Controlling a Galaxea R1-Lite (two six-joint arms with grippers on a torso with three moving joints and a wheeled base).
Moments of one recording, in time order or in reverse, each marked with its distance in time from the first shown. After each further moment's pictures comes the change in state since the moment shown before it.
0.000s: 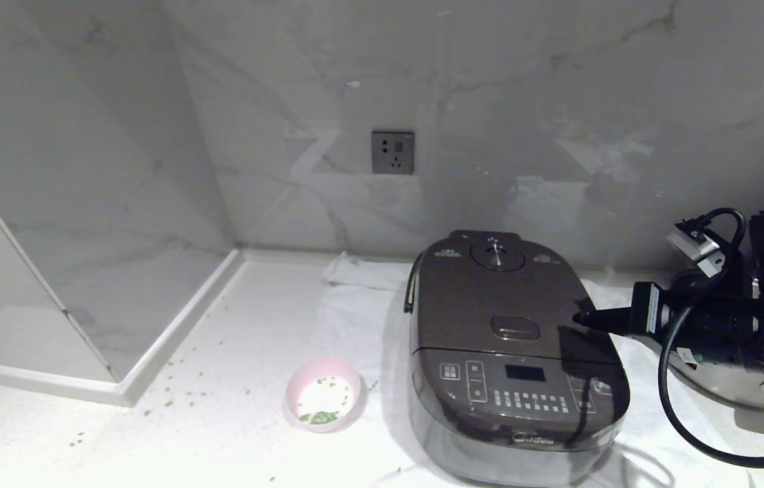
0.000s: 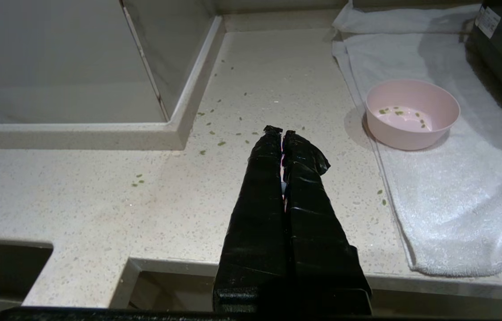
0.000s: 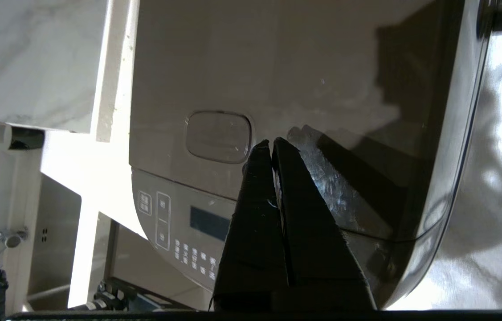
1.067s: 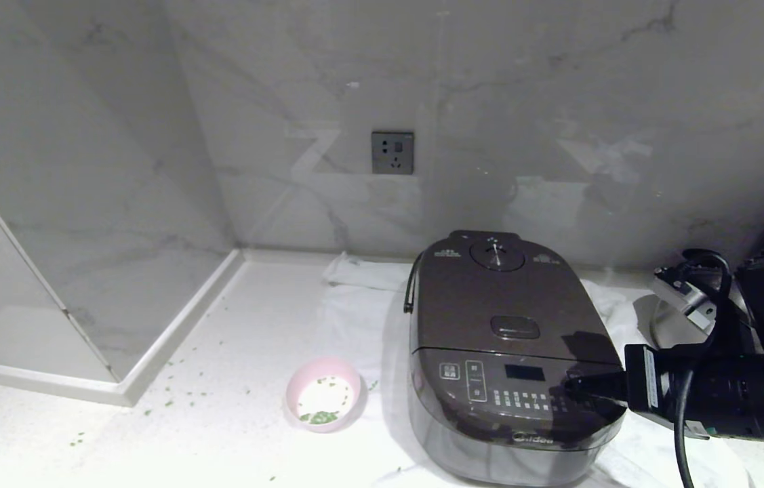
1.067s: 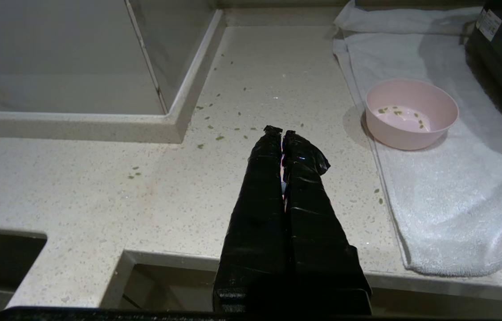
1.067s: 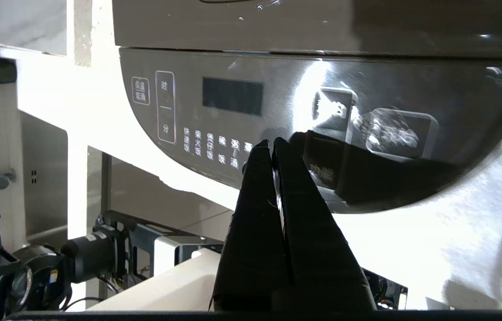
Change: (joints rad) left arm -0.003 0.000 0.000 0.014 0.009 -0.032; right arm 0.216 -0.098 0.038 0.194 -0.100 0.089
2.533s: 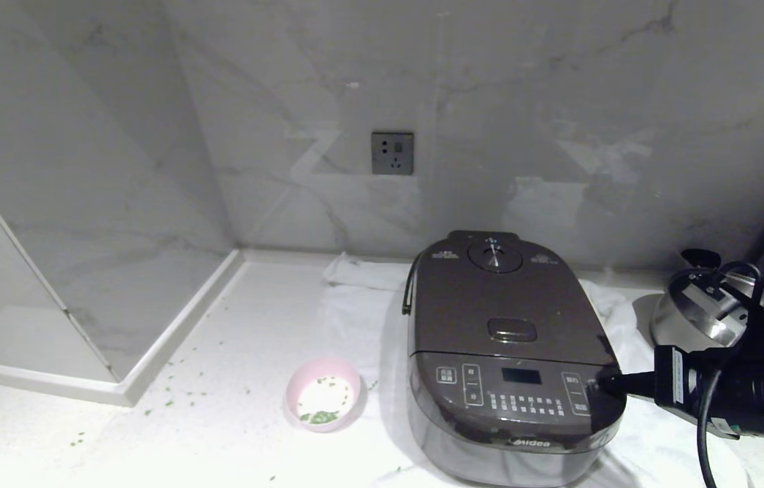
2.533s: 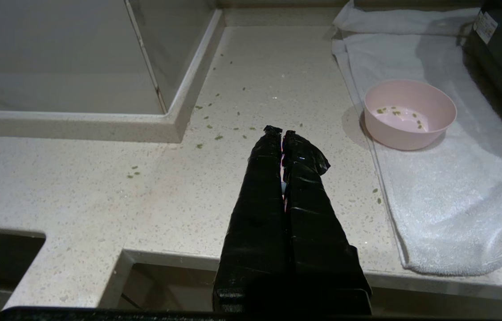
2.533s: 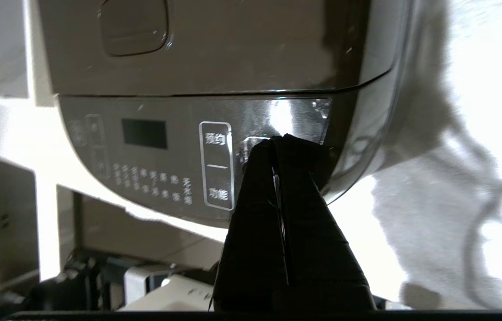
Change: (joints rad) left arm 0.000 0.000 -0.001 0.000 0.000 -0.003; right arm -0.157 -0.003 0.058 -0.001 0.011 -0.073
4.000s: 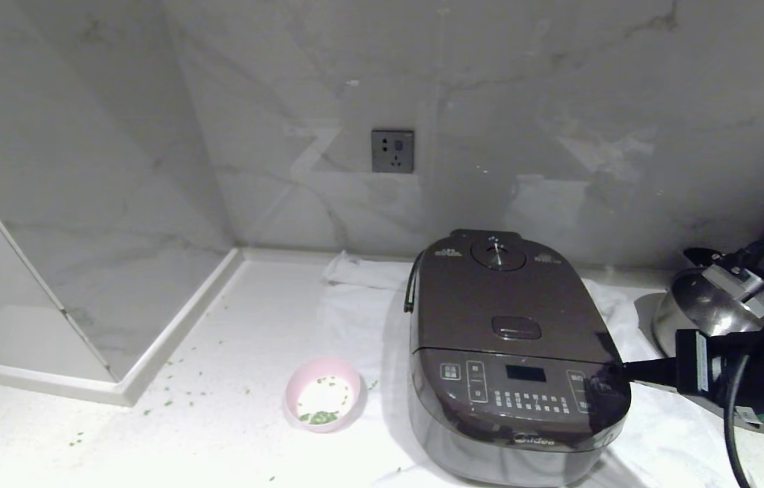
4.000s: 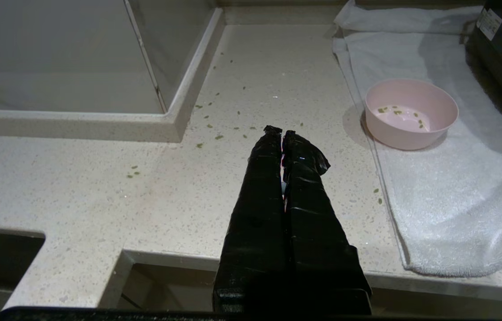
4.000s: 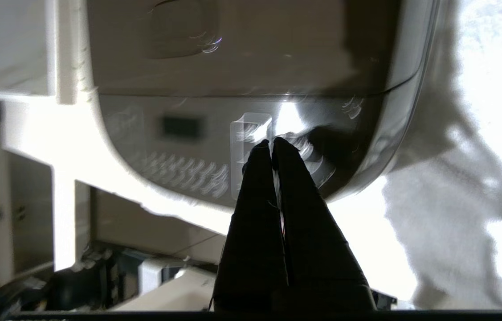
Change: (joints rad) left arm 0.001 0.000 0.000 0.000 0.000 0.000; right arm 0.003 -0.074 -0.088 0.115 0.016 0.001
